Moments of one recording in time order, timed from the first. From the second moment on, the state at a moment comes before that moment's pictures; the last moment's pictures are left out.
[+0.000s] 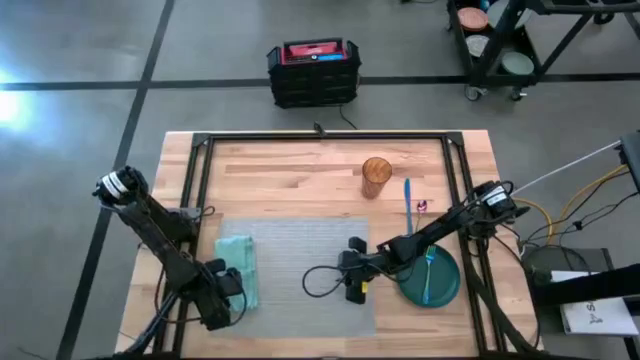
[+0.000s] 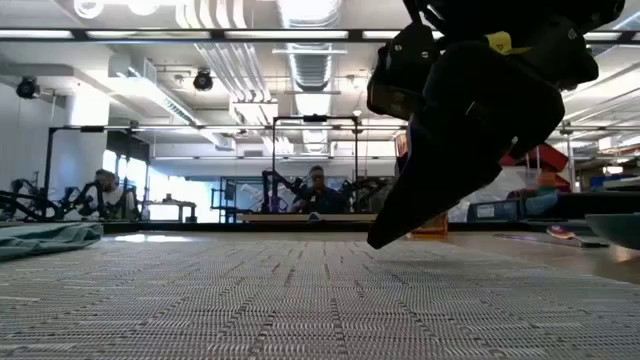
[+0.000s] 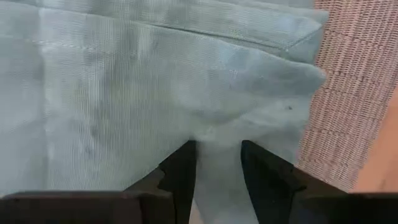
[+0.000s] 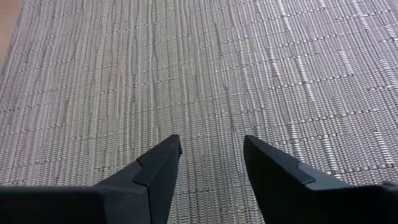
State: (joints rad) left arm -0.94 1.43 0.77 -0.67 -0.04 -1.19; right arm 0.36 1.86 0.93 0.13 0.16 0.45
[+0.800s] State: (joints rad) left arm -0.92 1.41 0.72 -0.75 -0.25 -1.14; right arm 0.36 1.86 0.93 0.14 0.16 0.45
